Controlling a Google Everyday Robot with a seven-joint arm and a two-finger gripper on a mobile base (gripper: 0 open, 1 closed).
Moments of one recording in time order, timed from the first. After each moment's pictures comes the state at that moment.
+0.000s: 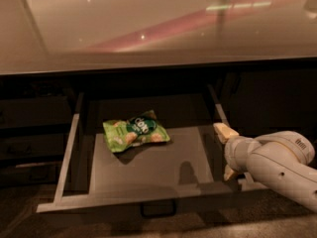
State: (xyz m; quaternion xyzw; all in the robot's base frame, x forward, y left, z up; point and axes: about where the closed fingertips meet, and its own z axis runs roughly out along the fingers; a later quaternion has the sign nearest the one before) arm 0.523 -0.220 0.644 -0.73 0.60 -0.20 0.26
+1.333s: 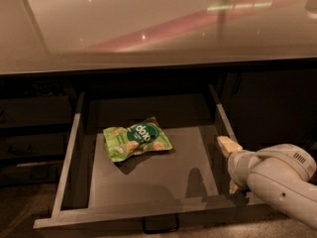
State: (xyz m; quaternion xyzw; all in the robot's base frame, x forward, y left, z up) arm 0.481 -0.234 0.622 -0.73 0.61 -0.20 0.22
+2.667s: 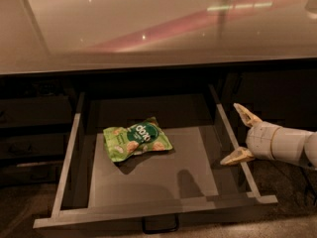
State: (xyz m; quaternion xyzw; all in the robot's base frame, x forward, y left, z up) arm 0.532 -0.229 0.723 -0.60 0.64 -0.03 0.48
